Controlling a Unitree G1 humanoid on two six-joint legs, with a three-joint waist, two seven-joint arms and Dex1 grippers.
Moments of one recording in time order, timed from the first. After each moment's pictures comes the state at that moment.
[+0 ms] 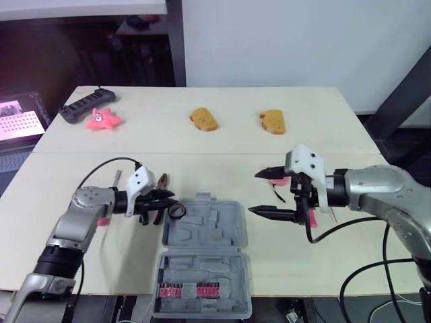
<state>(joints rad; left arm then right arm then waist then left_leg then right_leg) -0.35 0.65 -0.06 0.16 -0.25 0.21 -1.16 -0.45 -0.94 0.00 -0.60 0.71 0.92 0.87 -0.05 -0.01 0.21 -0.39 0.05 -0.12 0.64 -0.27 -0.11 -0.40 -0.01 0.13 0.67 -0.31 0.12</state>
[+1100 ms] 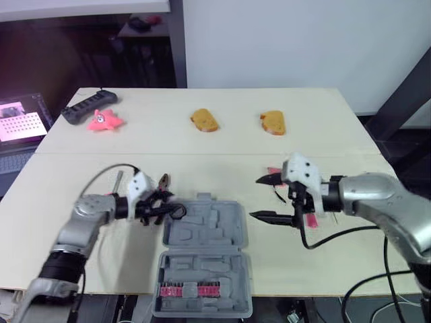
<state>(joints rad) -0.31 0.71 0.03 0.12 -0.32 0.17 -1.13 -0.31 -0.88 0.05 -0.49 0.58 0.72 0.89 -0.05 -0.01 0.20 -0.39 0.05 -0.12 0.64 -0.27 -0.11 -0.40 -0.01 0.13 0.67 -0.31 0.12</state>
